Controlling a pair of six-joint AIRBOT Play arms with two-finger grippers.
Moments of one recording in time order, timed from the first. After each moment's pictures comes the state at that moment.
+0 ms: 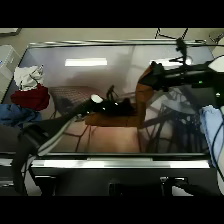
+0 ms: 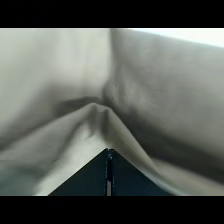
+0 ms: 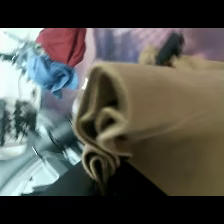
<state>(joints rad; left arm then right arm) -0.56 -2.01 1.61 0.32 -0.80 -1.44 -0.01 -1.37 1.49 -0.55 1.37 1.46</state>
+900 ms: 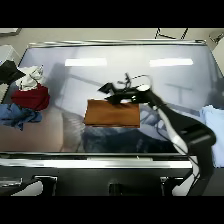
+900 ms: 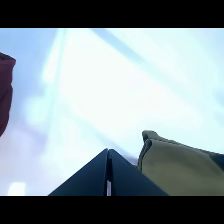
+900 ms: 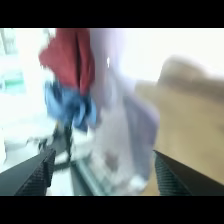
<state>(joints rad) 0.28 -1.28 1.61 1.10 -1.26 -1.53 0.28 -1.85 1.49 -0.20 0.92 1.33</state>
